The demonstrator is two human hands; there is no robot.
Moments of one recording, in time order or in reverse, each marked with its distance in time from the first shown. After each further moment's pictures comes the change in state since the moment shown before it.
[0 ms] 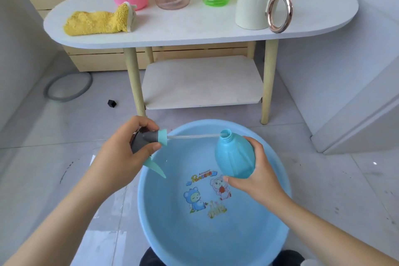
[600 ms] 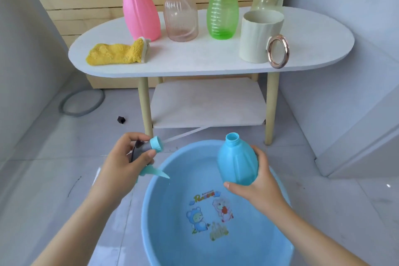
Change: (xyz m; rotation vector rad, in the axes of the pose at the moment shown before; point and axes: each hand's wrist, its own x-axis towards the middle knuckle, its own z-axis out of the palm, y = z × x) left_hand 0.011 0.003 -0.005 -0.385 0.136 -0.202; right_hand 0.018 -0.040 -0.012 0.089 0.004 0.010
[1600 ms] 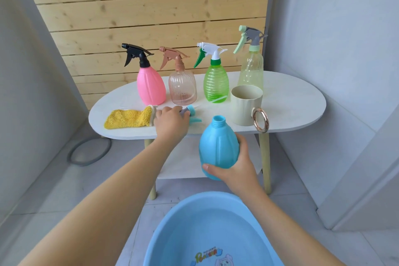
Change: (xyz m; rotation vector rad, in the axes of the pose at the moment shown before) left_hand 0.171 0.130 0.071 0.738 0.228 0.256; right_hand 0.074 -0.137 -0.001 0.141 0.111 -0.168
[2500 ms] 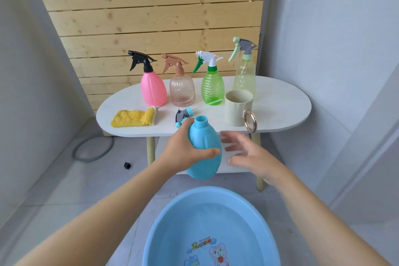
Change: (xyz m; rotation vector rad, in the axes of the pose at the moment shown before) left_hand -0.125 0.033 -0.071 -0.578 -0.347 0.156; right_hand -0.001 -0.043 -0.068 -0.171 -0.462 0.003
